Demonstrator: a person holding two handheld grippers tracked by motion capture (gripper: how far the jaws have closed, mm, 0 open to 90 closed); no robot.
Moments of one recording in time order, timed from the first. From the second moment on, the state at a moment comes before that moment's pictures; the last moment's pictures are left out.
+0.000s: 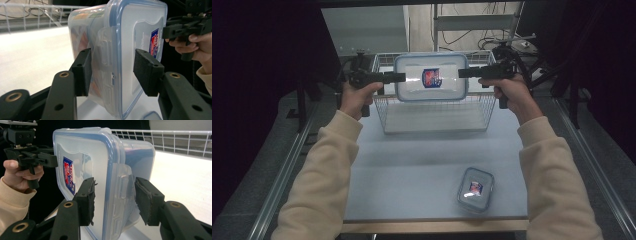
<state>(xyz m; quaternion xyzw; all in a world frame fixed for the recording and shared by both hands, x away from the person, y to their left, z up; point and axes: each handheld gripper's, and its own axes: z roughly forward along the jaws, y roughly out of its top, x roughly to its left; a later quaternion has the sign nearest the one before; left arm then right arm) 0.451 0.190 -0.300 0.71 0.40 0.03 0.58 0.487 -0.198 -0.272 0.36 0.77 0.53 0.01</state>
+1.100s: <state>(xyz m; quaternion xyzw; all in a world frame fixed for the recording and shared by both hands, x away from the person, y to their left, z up) 0.528 0.188 -0.316 0.67 0.48 -0.04 0.56 0.565 -0.197 -0.292 0.44 0.73 0.52 -0.04</state>
